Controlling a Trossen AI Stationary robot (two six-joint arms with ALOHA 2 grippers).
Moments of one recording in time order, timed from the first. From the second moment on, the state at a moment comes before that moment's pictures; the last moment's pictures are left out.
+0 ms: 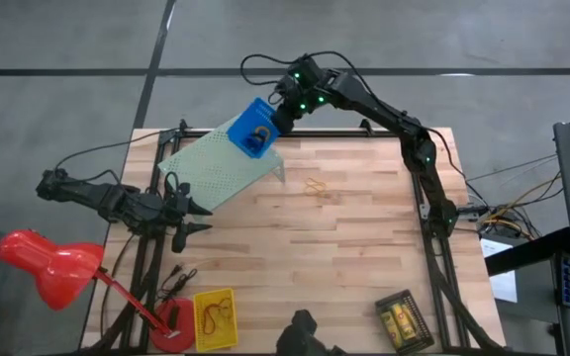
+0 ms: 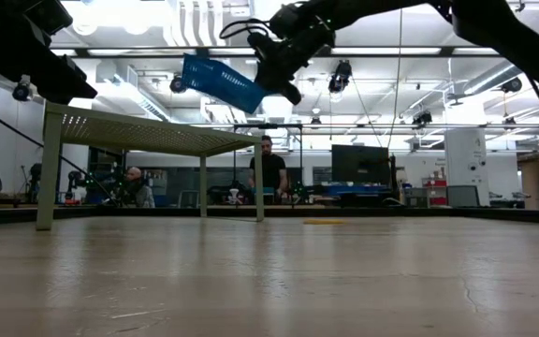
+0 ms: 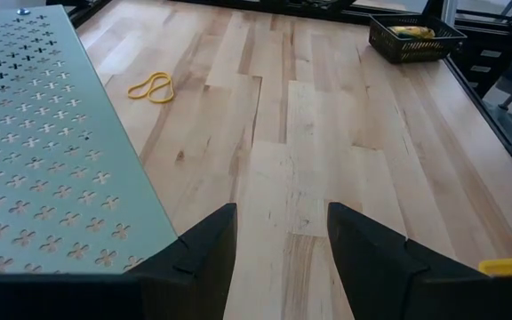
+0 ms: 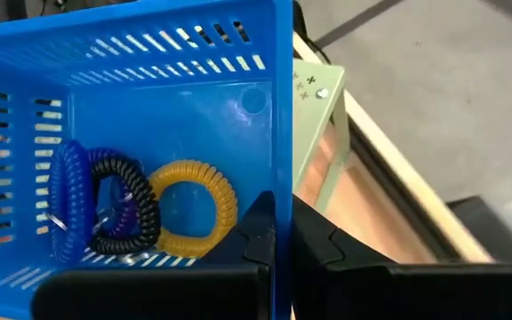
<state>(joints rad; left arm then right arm) -0.30 0.36 0.41 -0.55 -0.29 -0.26 -0.56 2.19 2.33 -0.89 -0.33 0.17</state>
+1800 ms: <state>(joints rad) -0.30 0.36 0.41 -0.55 -0.29 -0.26 -0.49 2.19 2.18 -0.86 -0.14 0.54</state>
